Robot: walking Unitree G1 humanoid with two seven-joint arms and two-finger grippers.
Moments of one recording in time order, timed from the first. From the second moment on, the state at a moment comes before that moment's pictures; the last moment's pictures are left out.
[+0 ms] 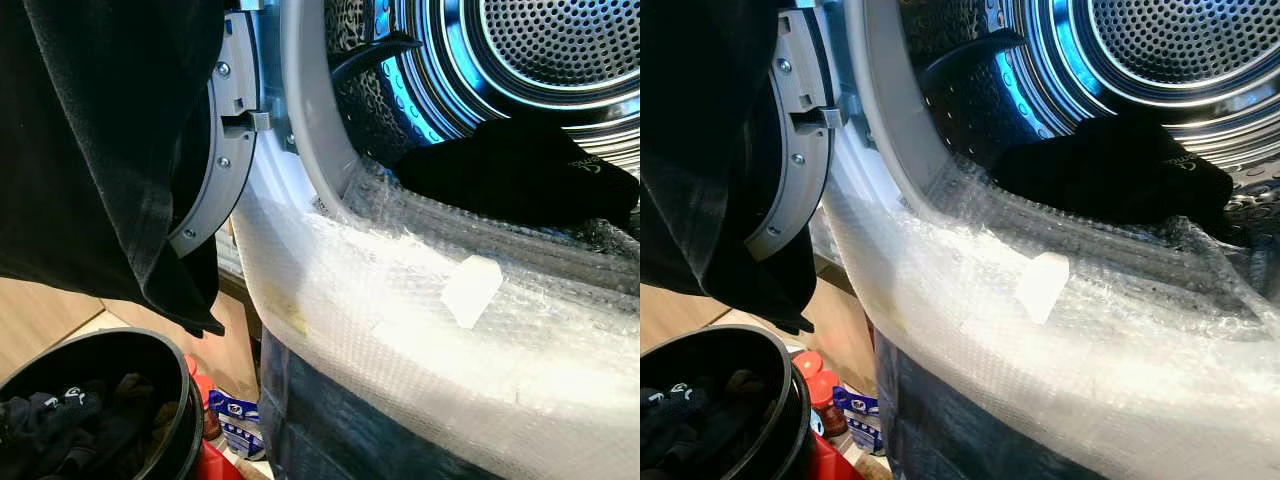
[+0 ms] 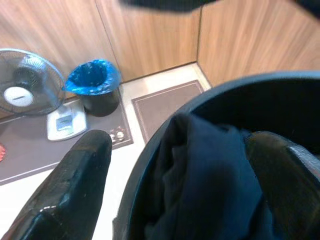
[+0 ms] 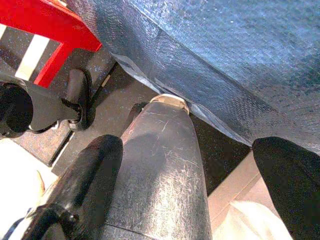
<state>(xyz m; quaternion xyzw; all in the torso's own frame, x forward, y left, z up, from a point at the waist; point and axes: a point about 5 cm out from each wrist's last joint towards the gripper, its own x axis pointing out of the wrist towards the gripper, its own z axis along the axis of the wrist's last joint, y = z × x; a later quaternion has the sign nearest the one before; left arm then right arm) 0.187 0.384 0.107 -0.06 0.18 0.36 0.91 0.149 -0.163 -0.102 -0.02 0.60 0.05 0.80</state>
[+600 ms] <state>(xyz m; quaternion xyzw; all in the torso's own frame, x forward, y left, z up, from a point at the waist) 0.201 0.375 0.085 -0.11 0.22 0.32 0.91 0.150 -0.165 -0.101 -0.02 0.60 0.06 0.80</state>
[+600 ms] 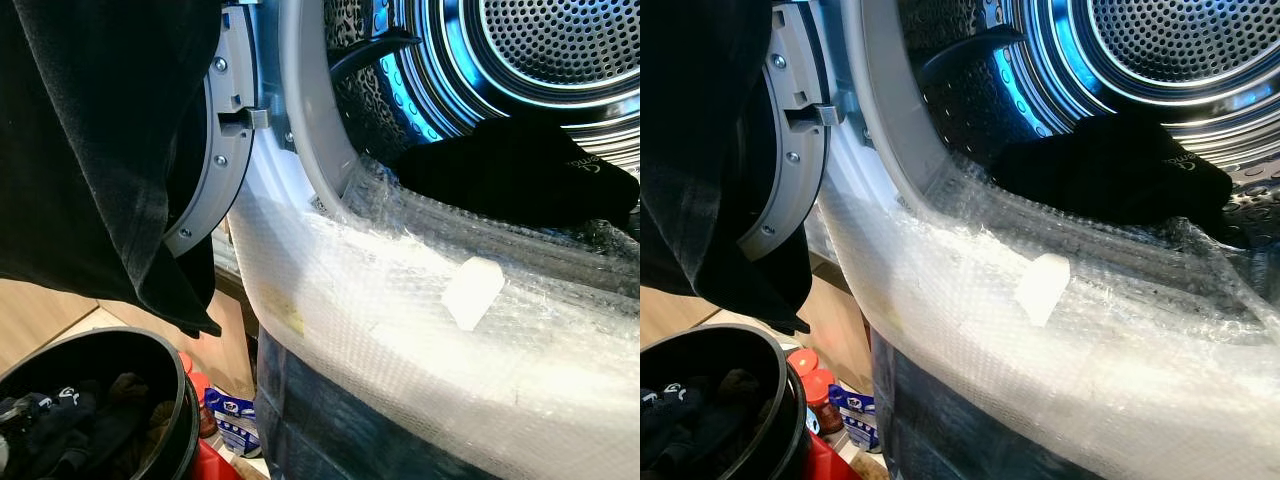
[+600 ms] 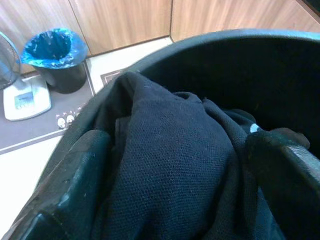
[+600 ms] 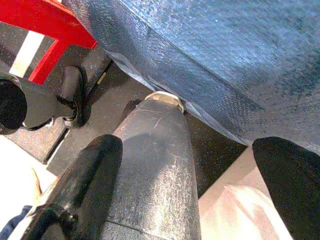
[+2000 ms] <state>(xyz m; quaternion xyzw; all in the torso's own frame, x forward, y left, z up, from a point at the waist) 0.208 0.362 0.069 -0.12 0.26 0.29 0.91 0.151 -0.168 -0.101 -0.05 0.60 0.08 0.80</state>
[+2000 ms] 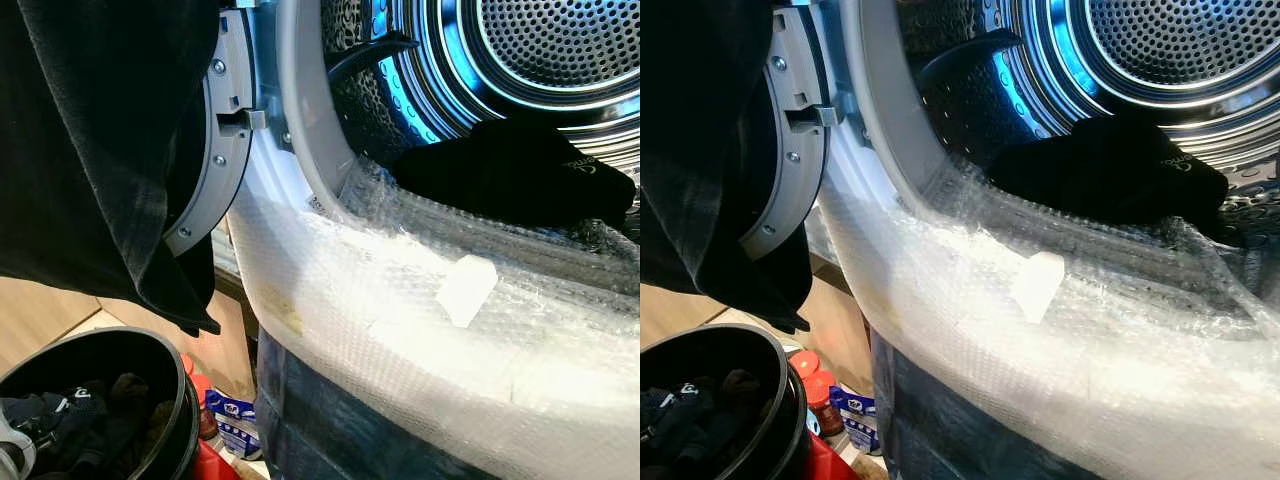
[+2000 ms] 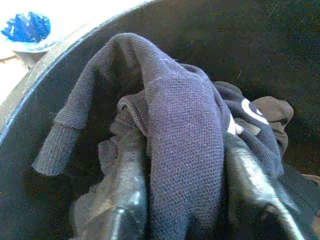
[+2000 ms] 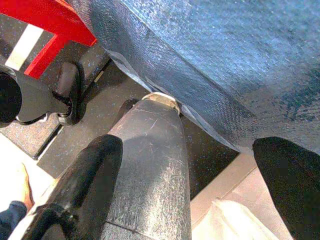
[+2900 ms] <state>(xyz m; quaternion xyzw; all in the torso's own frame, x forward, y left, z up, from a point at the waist) 0.240 0.270 0.171 0.06 0.18 -0.09 0.98 0.151 -0.166 -0.101 -0.03 0.59 0.07 0.80</state>
